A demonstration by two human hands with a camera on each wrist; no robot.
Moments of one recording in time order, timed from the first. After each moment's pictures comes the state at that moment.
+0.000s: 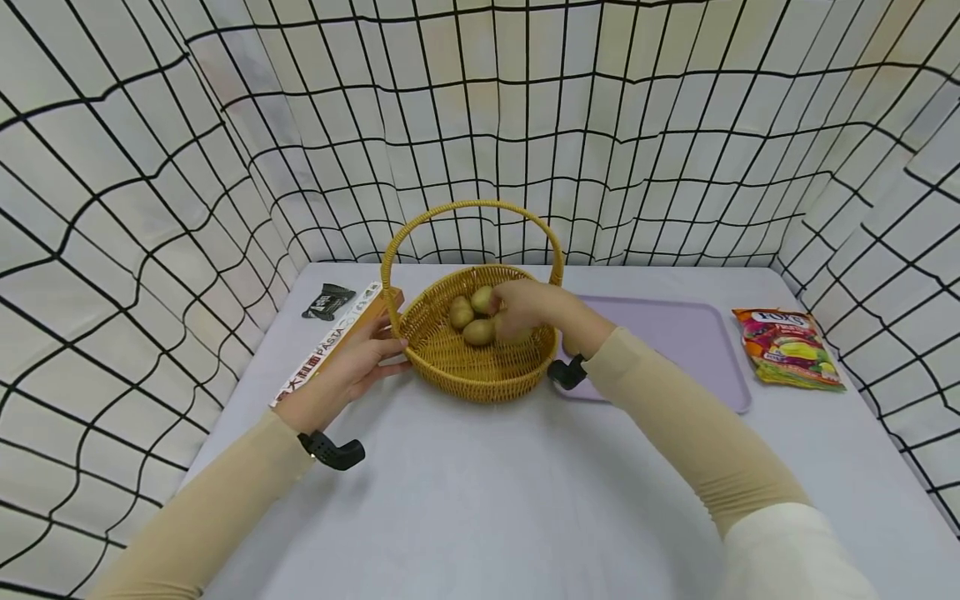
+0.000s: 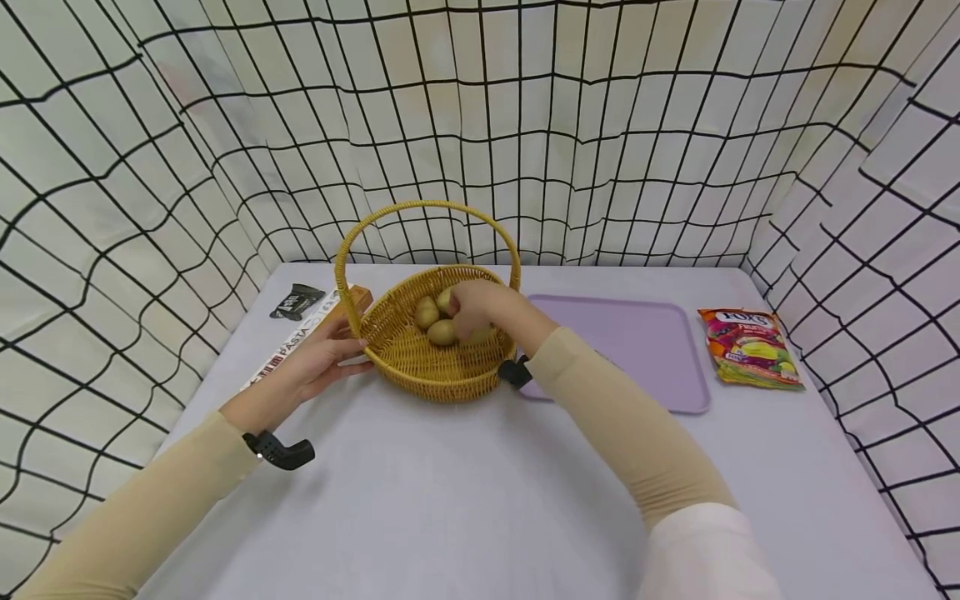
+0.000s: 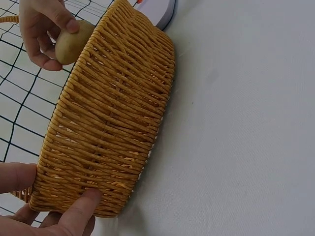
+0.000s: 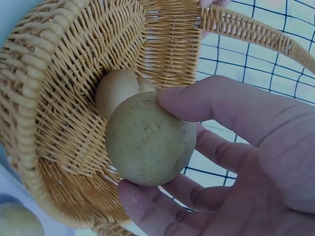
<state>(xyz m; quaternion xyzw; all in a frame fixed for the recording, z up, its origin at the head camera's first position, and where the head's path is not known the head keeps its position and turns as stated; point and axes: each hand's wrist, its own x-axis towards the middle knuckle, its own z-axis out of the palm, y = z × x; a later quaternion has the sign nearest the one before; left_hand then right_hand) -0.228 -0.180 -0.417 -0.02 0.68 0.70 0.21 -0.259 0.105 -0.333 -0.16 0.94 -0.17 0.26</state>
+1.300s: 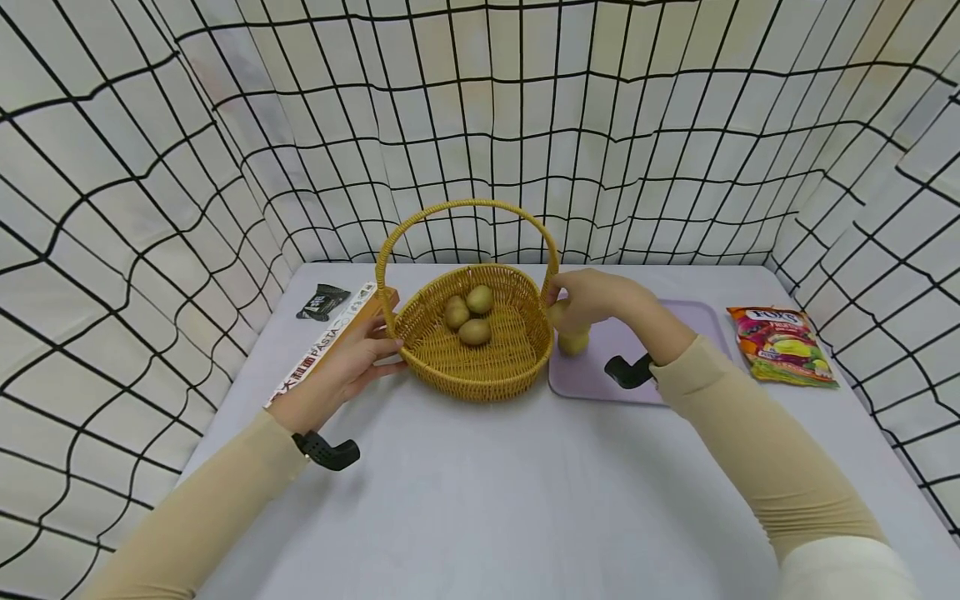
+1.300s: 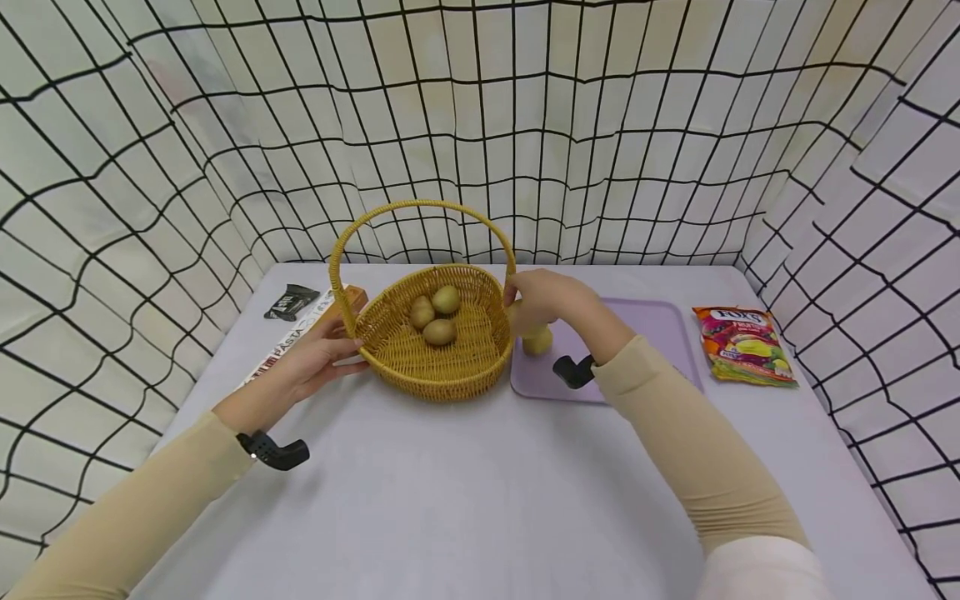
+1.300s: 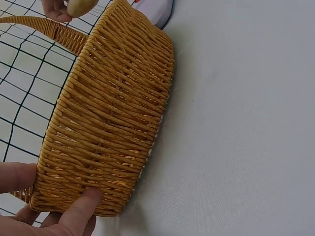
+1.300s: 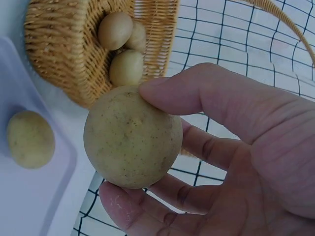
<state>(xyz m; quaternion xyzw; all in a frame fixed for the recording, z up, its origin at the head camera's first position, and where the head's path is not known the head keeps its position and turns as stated) -0.226 -0.180 -0.413 0.01 0.67 0.72 0.21 -0.241 0.191 -0.308 -0.15 0.95 -0.15 0.22</state>
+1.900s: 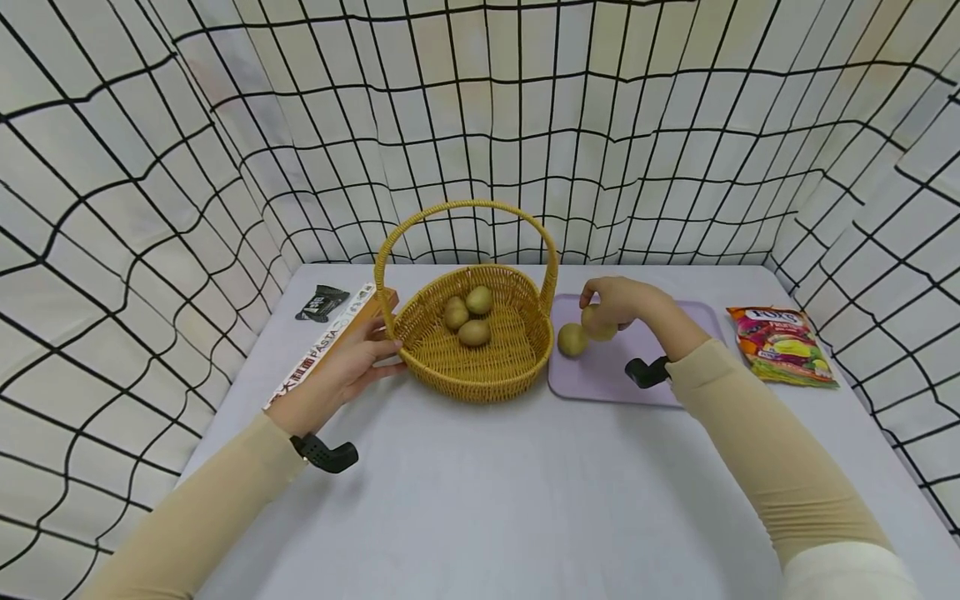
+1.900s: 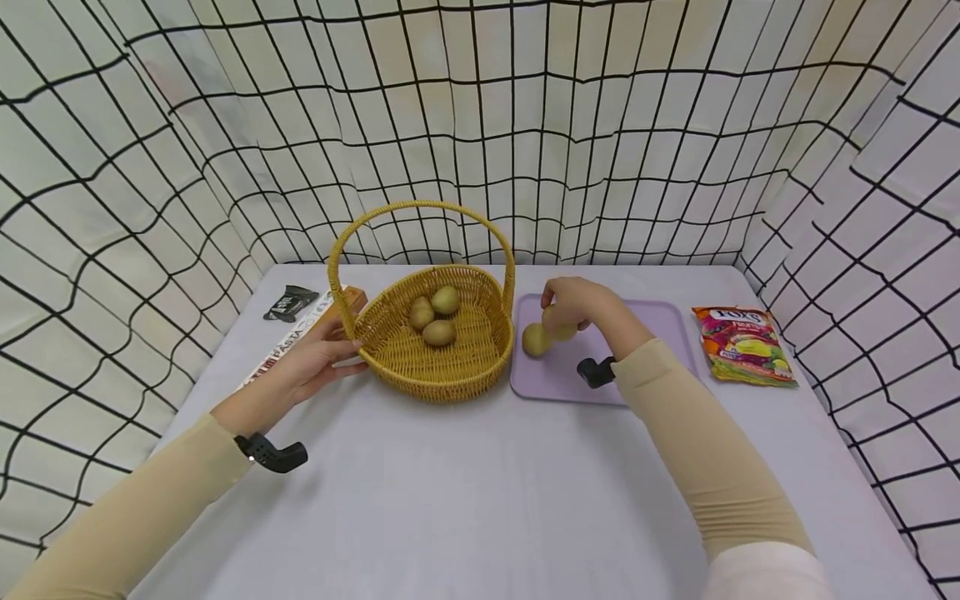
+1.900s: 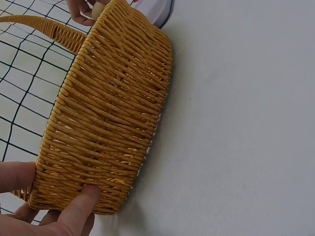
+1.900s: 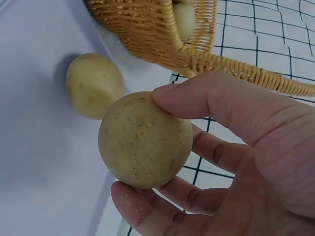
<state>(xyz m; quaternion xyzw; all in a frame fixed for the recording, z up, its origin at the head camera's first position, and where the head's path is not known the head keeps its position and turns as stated) -0.227 -0.180 -0.414 -0.01 0.67 0.71 0.22 -0.260 0.241 -0.341 -0.10 0.94 -0.20 0.25</state>
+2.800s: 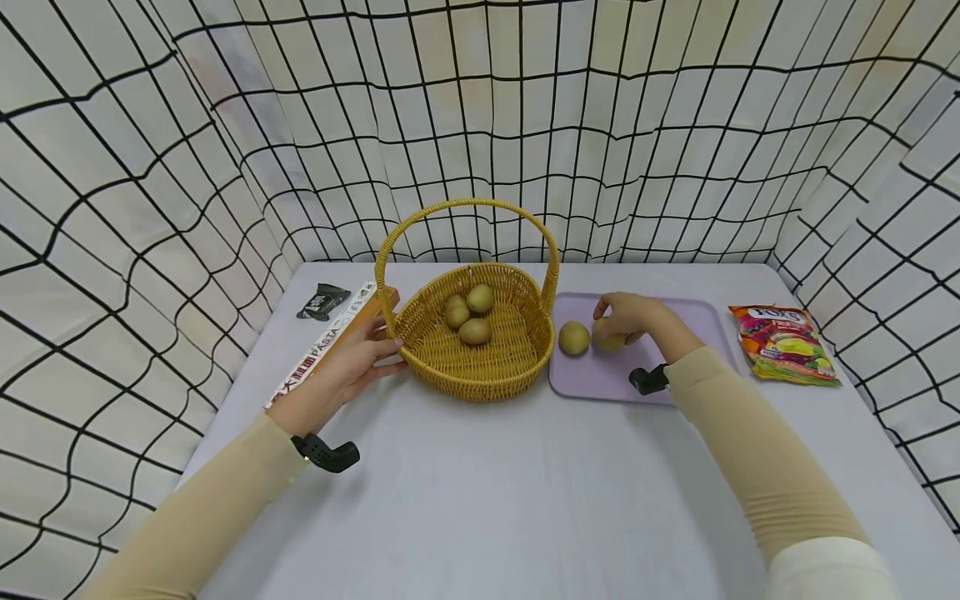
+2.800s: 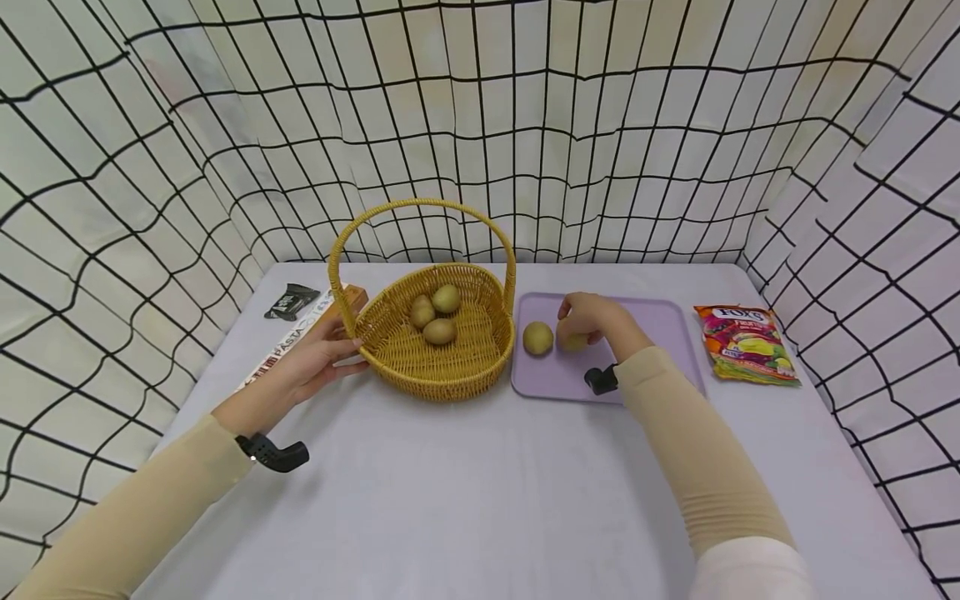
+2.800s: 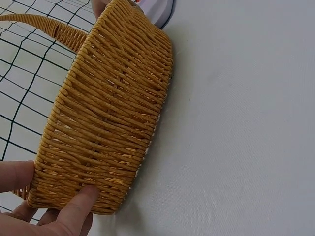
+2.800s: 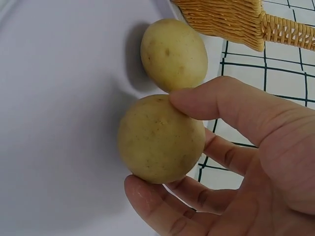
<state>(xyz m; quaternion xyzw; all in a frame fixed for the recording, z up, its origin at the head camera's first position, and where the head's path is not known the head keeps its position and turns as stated) -0.227 -0.181 -0.416 -0.01 0.67 0.71 0.22 -0.272 0.267 -0.393 -0.05 0.92 -0.26 0.28</state>
